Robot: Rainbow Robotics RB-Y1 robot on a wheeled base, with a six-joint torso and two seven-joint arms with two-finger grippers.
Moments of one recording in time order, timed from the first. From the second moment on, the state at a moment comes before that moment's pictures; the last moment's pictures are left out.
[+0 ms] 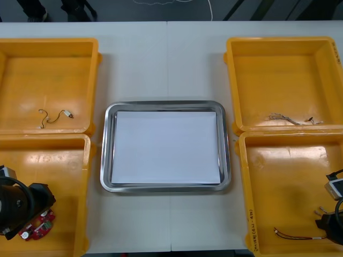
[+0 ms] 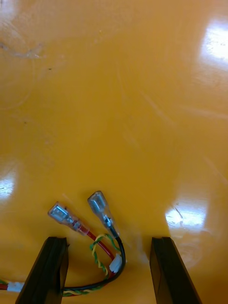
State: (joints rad) right arm 0.44 -0.77 -0.09 -2.02 -0.75 1.14 1.70; left arm 0.28 0.39 0.18 -2.27 0.47 1.62 -0.82
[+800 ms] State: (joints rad) right arm 0.44 -0.77 -0.09 -2.02 -0.76 1.13 1.70; left arm 0.31 0.39 0.16 -2.26 0.46 1.59 -0.87
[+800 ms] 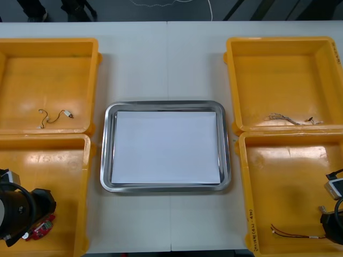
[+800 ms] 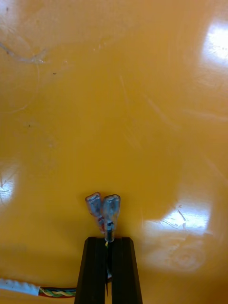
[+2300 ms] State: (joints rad) right arm 0.19 -0.76 -0.17 -2.10 -0.81 1.30 1.70; left arm 0.32 0.39 0.15 -2.27 0.43 1.60 -0.92
